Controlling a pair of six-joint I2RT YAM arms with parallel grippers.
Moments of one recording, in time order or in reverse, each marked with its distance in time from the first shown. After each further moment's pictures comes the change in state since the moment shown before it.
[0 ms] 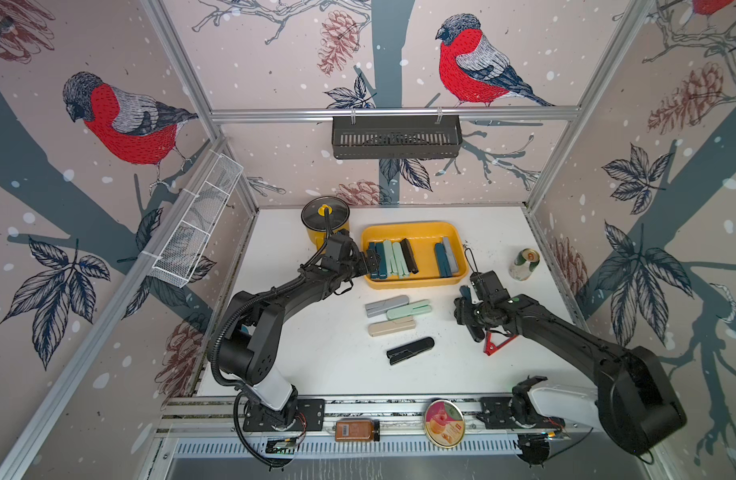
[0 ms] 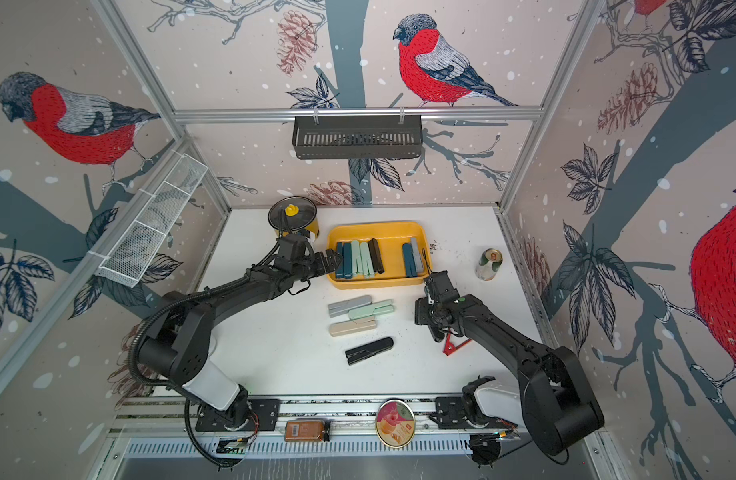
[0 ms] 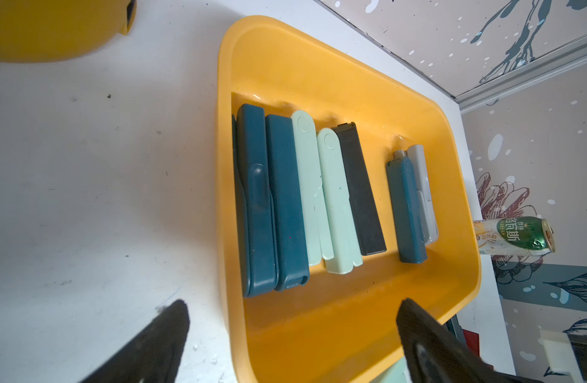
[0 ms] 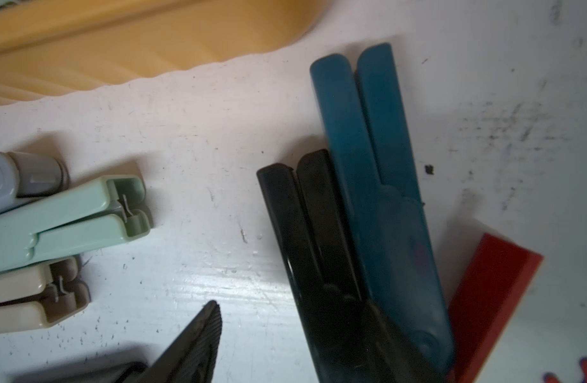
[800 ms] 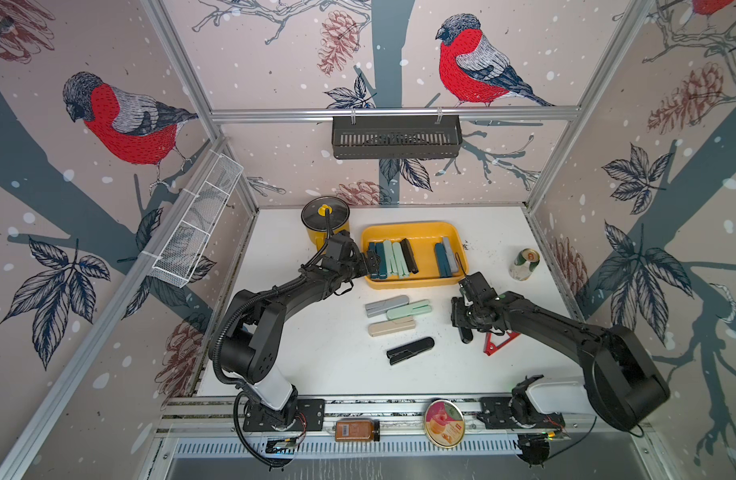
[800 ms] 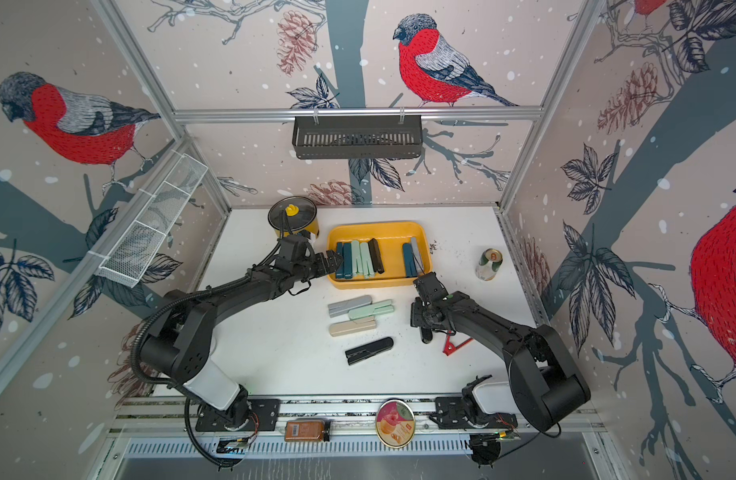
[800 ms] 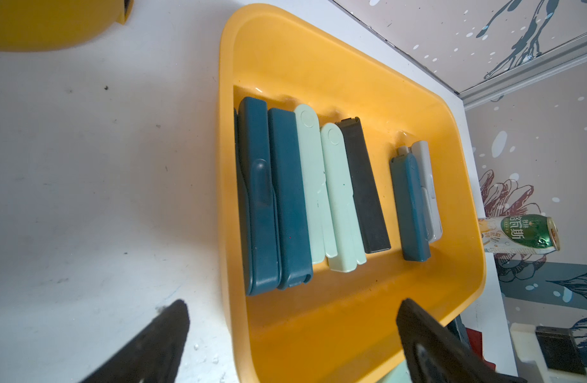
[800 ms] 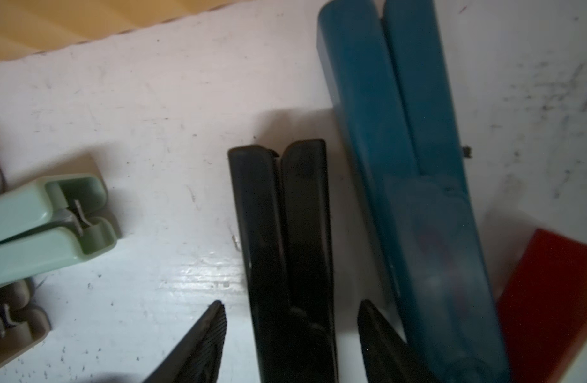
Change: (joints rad) left arm 0.000 0.011 0.000 0.001 0.005 0.000; right arm 0.062 0.129 0.031 0.007 0.056 0.076
